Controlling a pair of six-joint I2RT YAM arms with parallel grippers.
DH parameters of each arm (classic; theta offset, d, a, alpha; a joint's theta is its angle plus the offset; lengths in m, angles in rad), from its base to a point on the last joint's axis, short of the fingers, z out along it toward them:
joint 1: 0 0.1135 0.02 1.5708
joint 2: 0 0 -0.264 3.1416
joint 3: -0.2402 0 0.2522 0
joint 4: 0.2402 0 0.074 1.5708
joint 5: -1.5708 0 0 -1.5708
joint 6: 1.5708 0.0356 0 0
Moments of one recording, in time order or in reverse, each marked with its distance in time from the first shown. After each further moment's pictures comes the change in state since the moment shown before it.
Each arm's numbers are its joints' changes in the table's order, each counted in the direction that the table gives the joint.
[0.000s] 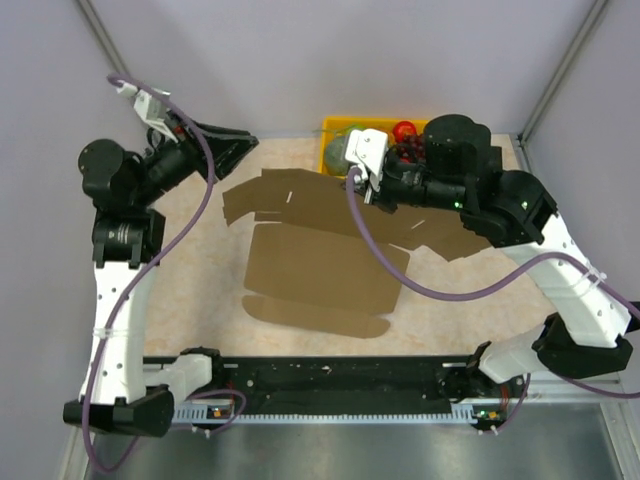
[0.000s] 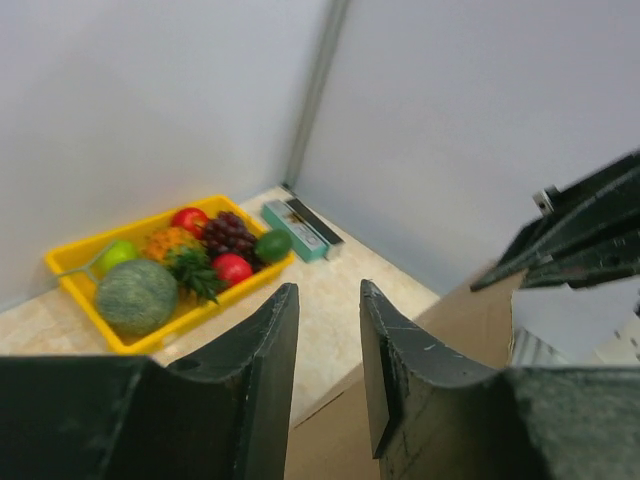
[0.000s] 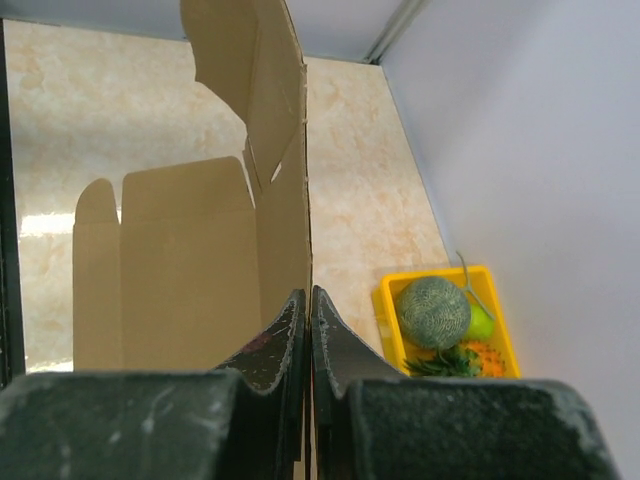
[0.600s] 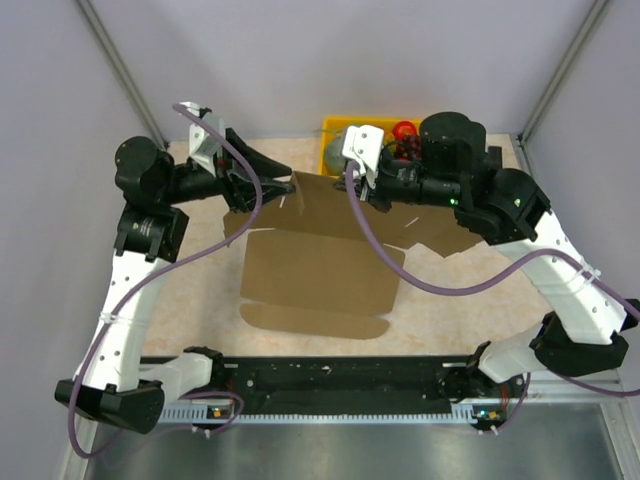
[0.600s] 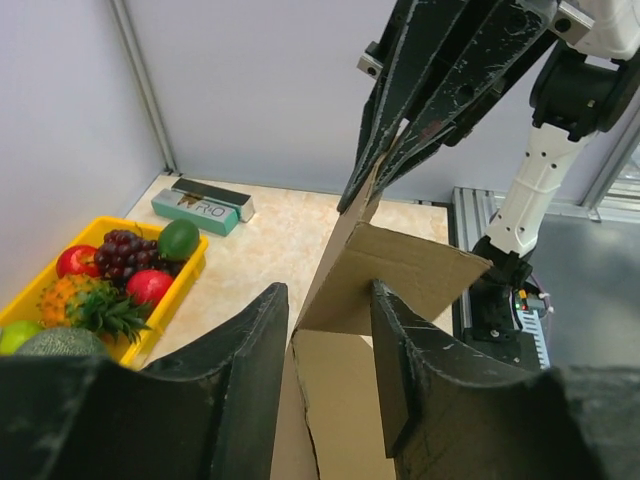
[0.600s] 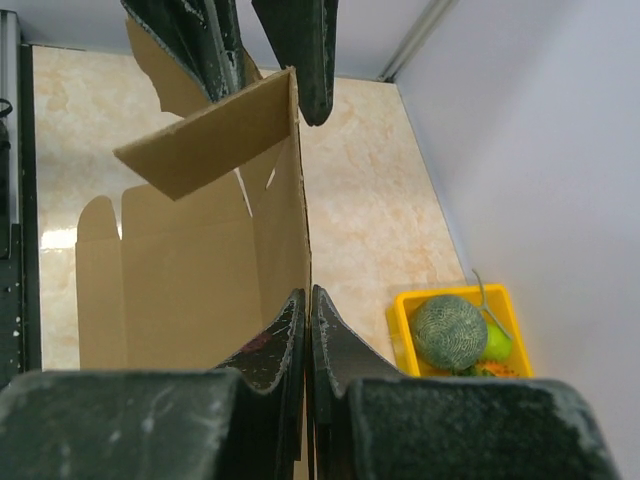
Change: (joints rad) left arm -0.163 -0.064 0.045 -0.063 -0.390 0.282; right arm -0.005 -0.014 0.005 -0.042 0.046 0.030
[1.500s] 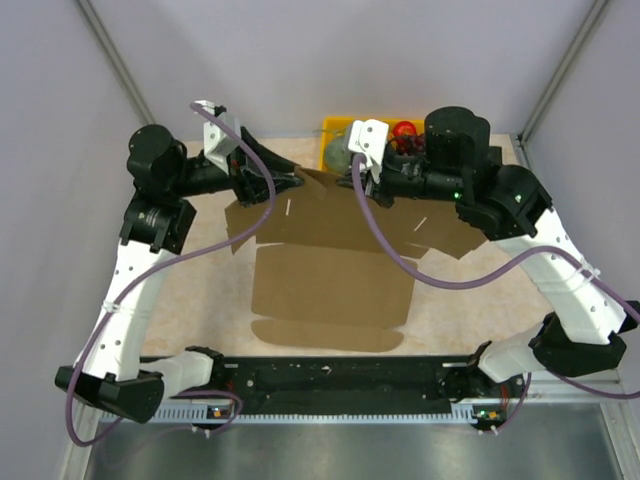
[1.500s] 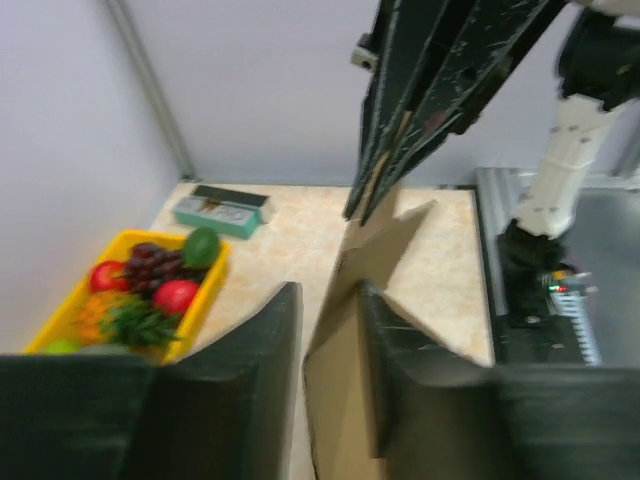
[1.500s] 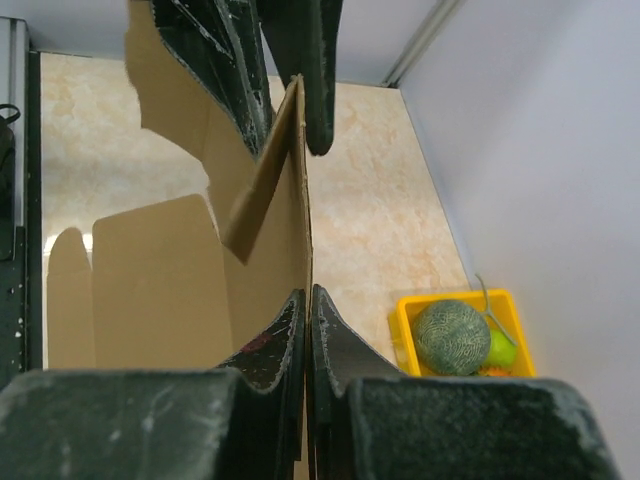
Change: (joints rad) left arm -0.065 -0.060 -0.051 0.066 -0.016 0.198; right arm -0.040 -0.002 0.003 -0.002 0.060 0.002
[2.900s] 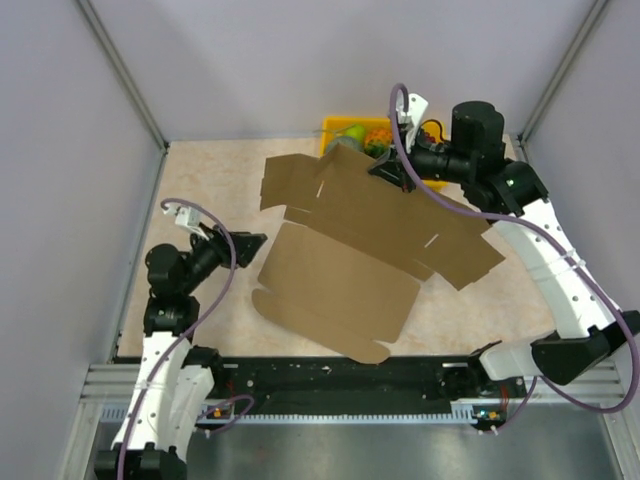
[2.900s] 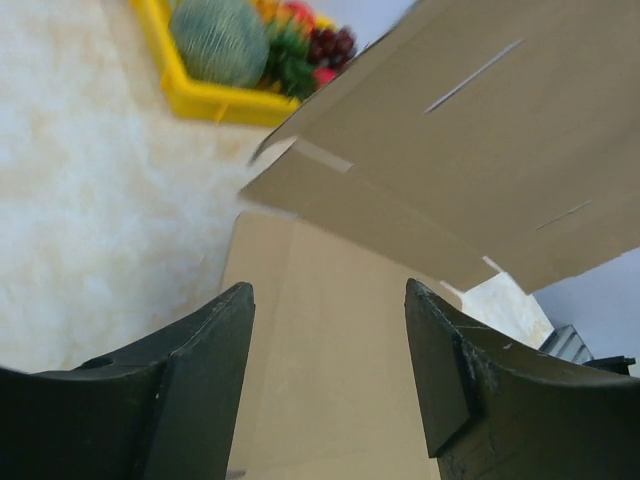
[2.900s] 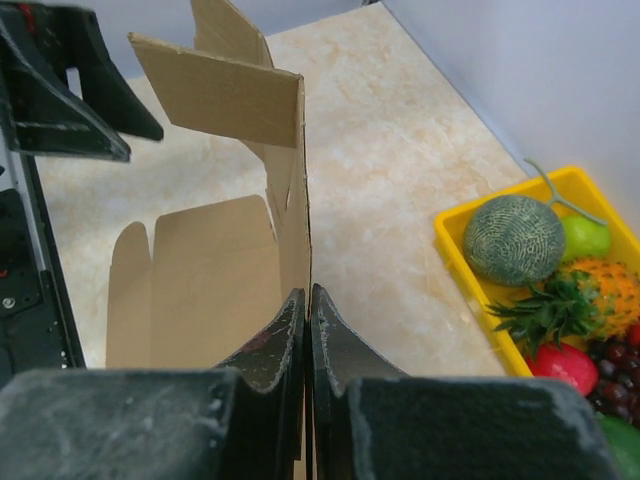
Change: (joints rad) left arm 0.292 0.543 1.013 -0.213 0.547 -0.575; right arm -0.384 0.060 0.314 -0.221 0.245 0.277
